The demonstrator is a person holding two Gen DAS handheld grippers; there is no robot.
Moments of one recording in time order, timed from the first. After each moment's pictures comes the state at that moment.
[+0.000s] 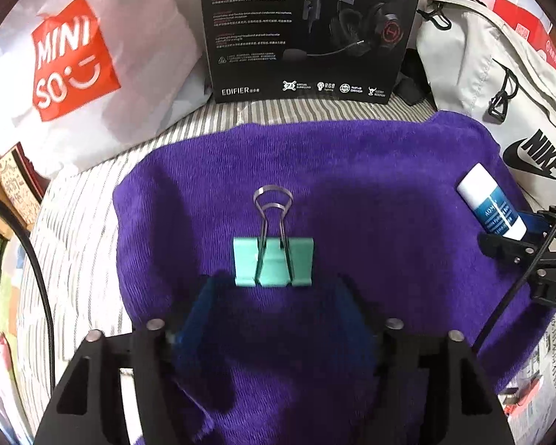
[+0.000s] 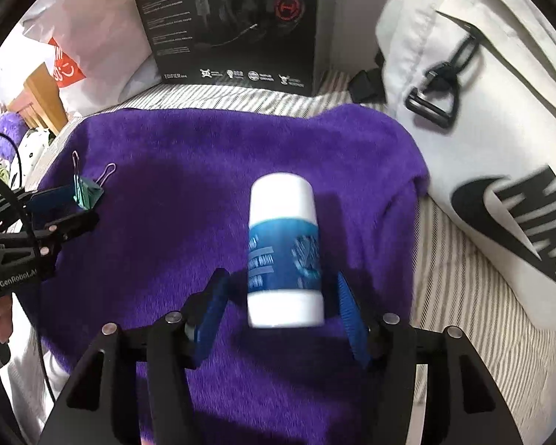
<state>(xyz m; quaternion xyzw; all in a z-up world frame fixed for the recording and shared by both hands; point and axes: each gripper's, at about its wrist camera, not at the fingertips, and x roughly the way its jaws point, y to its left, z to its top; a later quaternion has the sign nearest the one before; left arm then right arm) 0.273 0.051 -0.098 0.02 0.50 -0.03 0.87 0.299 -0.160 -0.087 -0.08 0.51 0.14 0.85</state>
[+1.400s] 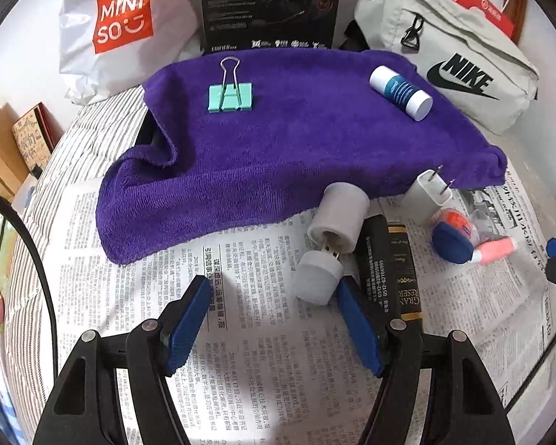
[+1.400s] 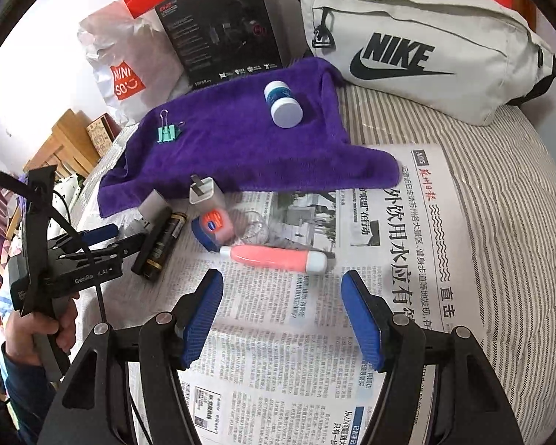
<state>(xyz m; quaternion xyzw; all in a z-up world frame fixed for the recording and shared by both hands) 0.115 0.035 -0.101 0.02 0.50 -0.05 0.86 0.079 -0.226 -0.069 0.06 0.48 0.12 0.87</state>
